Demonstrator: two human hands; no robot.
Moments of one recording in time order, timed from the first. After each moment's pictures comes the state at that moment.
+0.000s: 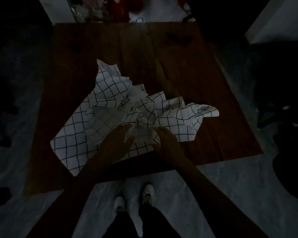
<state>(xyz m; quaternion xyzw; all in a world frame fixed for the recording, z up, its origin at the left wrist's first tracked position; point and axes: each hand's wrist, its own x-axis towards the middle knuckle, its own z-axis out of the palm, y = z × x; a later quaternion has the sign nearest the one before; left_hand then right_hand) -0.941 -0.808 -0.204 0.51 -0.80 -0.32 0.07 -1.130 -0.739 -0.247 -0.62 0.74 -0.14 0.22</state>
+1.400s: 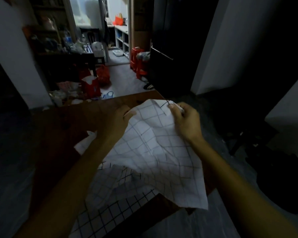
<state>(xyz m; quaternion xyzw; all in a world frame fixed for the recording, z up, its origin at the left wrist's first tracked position) -0.980 -0.916 0.001 0.26 -0.87 -0.16 0.38 -1.154 -0.772 0.019 -0.44 0.69 -0.57 0.04</state>
